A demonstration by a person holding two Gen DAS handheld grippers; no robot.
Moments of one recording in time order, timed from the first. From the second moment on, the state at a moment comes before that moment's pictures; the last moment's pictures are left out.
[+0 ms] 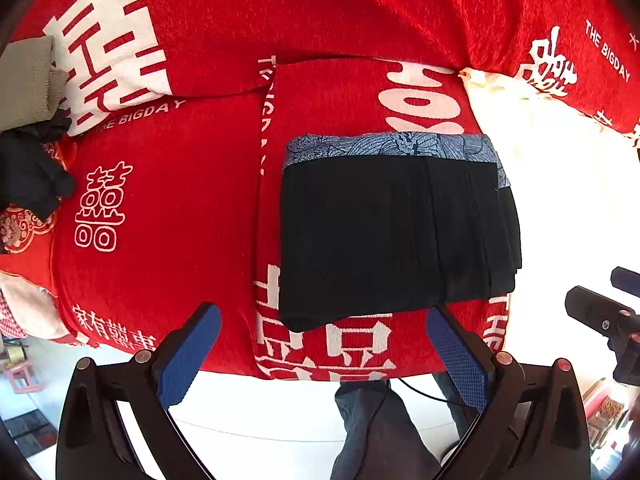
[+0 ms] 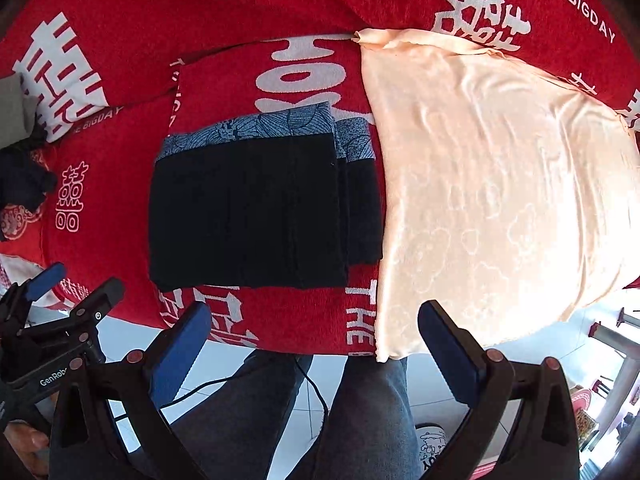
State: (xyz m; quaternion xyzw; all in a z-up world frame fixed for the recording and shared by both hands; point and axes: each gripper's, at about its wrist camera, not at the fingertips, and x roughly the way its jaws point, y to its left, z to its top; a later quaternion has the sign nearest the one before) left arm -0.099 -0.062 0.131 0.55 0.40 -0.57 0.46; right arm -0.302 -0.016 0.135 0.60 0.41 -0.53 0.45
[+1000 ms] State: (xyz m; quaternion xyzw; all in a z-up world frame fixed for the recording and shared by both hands) left arm -0.102 -0.060 0.138 0.56 0.38 -0.58 0.45; right arm -0.290 -0.019 0.148 0.56 0.42 -0.54 0.47
